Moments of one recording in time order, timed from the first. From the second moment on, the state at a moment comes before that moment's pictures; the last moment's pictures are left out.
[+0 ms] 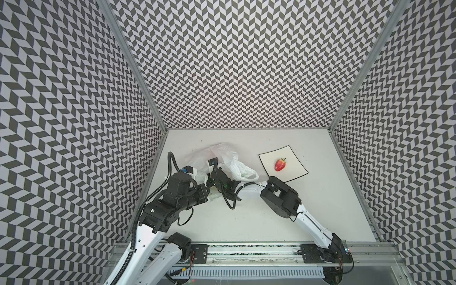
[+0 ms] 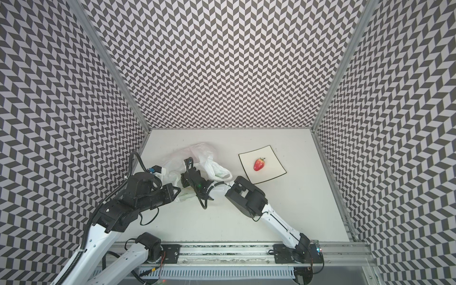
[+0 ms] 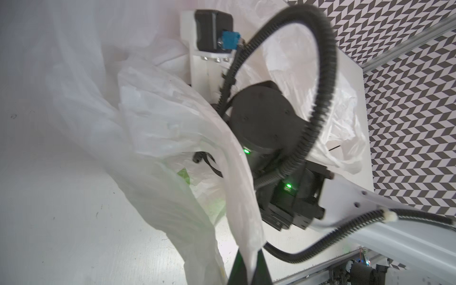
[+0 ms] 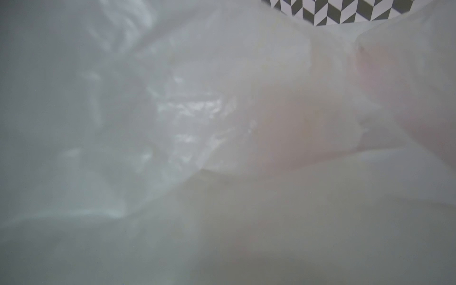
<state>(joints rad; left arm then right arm) -0.41 0.69 0.85 -0.91 0.14 -0.67 1.02 2.45 1.65 0.45 0.24 0.40</state>
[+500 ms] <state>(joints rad) -0.41 0.69 0.82 -0.75 0.00 -0.78 1.02 1.95 1.22 0.44 0.06 0.36</state>
